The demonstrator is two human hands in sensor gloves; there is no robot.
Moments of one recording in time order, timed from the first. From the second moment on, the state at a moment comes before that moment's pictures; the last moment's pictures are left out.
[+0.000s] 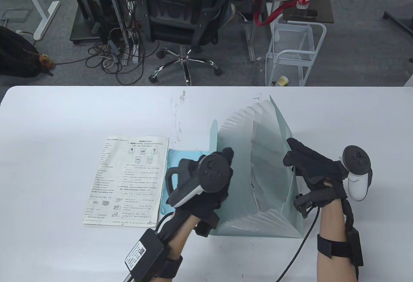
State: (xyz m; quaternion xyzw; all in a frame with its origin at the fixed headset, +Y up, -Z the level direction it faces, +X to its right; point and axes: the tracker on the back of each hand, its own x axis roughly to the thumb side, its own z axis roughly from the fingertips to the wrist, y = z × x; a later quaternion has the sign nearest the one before) left_hand -0.025 -0.562 -0.260 -0.04 -0.18 0.14 0.97; right_hand 0.274 -0.659 -0.320 0.01 0.04 0.78 0.62
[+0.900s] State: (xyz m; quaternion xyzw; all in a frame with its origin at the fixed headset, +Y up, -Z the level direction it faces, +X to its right) left_hand 0.055 -0.614 -0.285 -0.11 -0.20 0.03 0.97; right_hand 0.277 -0.660 -0.319 0.01 0.04 0.77 0.63
